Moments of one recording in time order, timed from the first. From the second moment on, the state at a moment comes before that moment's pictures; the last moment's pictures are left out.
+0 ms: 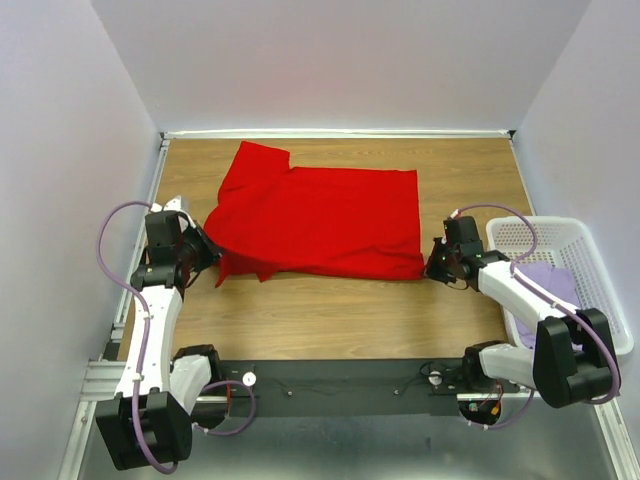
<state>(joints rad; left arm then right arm) 0.14 0.90 0.71 -0.51 0.27 -0.43 0.22 1.22 0.59 -0.33 -0.04 0.53</state>
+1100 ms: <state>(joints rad) 0.10 1.14 0.80 -0.48 0.15 -0.40 0.22 1.37 0.86 -0.56 -0.07 0.49</state>
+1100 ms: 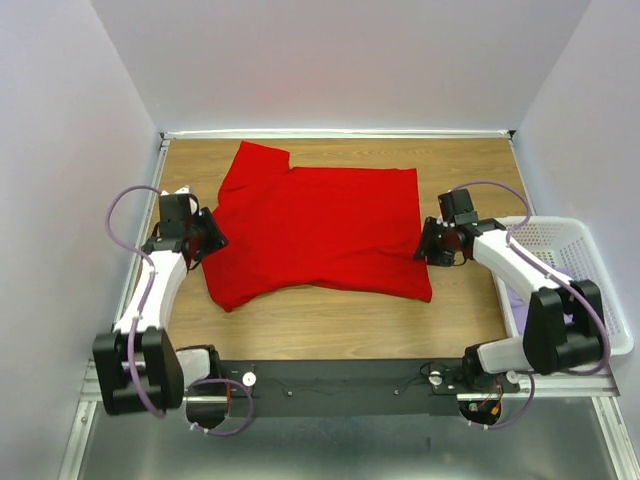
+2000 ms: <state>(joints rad) 0.10 1.87 1.30 -0.23 0.12 -0.43 0.13 1.91 1.25 -0.34 0.02 0.42</state>
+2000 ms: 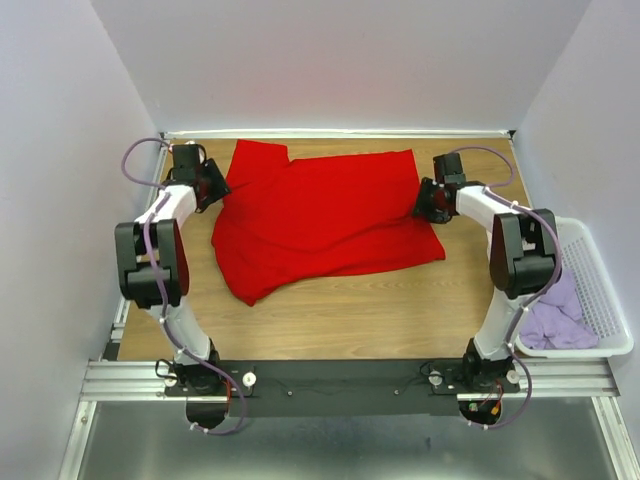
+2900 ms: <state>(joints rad) -0.10 1.32 0.85 -0.37 -0.05 -0.52 0.16 1.61 1.03 -0.40 -0.12 0.42</state>
